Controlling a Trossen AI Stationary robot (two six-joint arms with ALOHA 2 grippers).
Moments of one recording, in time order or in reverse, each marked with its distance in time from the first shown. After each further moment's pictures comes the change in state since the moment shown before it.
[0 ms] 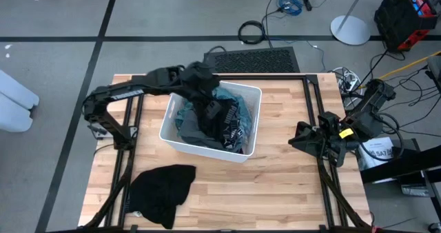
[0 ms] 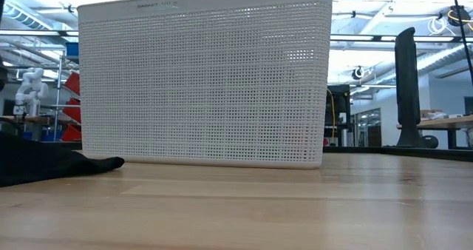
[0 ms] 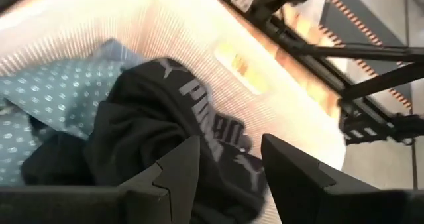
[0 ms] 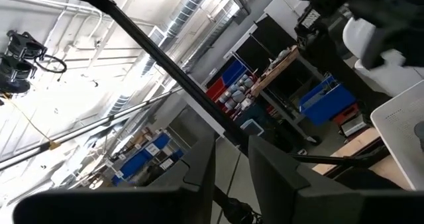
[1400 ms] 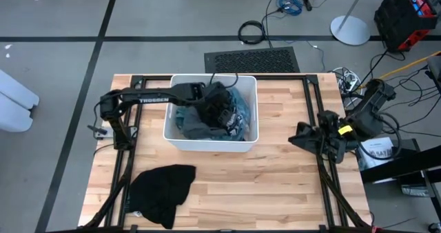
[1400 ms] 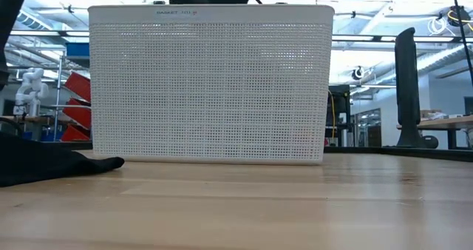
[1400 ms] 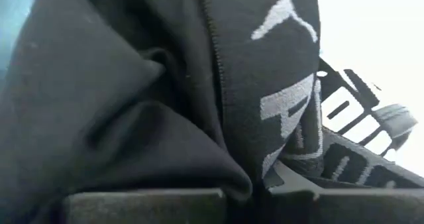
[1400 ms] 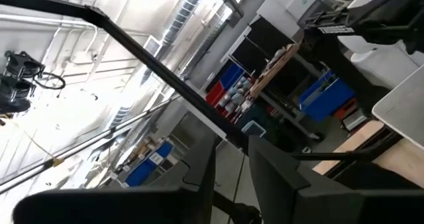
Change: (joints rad) left arm -0.014 0.182 -0.216 0.159 -0.221 -0.165; right arm -0.002 -0.004 0.000 -0.004 0.031 0.078
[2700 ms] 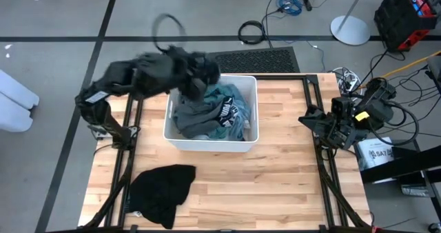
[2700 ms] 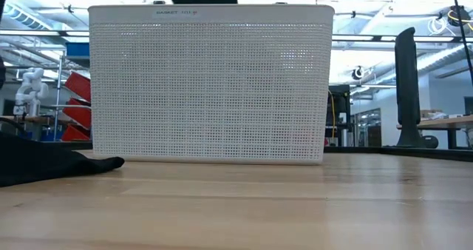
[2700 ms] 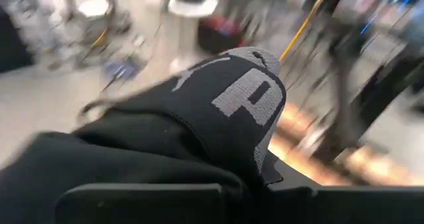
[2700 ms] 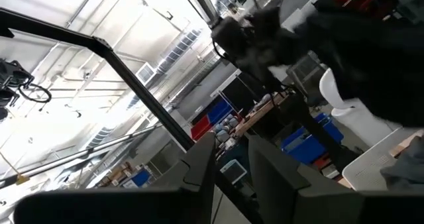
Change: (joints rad) left arm -0.243 -0.130 0.872 -0.416 -0.630 0.190; right arm -0.017 -0.106 0.000 0.042 0.079 -0.244
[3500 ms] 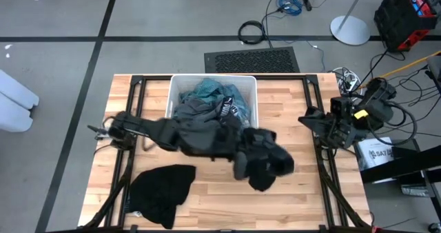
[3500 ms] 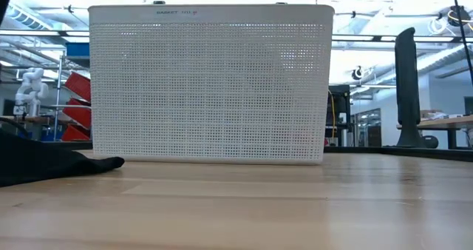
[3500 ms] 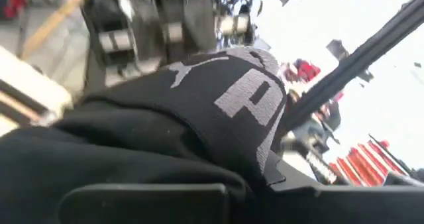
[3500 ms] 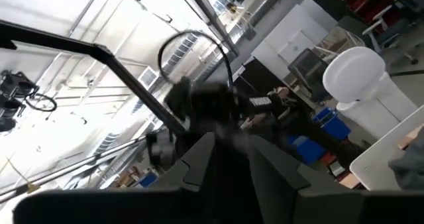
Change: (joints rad) left arm -0.330 0.306 0.006 0.653 0.302 -0.321; right arm -0.002 0.004 0.000 0.003 0.000 0.053
